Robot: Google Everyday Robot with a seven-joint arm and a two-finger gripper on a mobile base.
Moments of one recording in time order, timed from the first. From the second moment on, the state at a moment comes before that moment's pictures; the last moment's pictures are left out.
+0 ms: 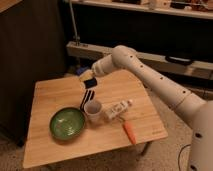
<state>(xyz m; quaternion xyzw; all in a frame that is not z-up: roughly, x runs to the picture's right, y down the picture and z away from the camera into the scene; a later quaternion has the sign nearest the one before) -0.102 -0.044 0.752 0.27 -0.32 -0.77 0.47</state>
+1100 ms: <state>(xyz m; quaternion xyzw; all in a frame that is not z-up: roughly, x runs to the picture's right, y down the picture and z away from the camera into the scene) -0.077 0.040 0.777 0.25 -0.30 -0.76 0.51</state>
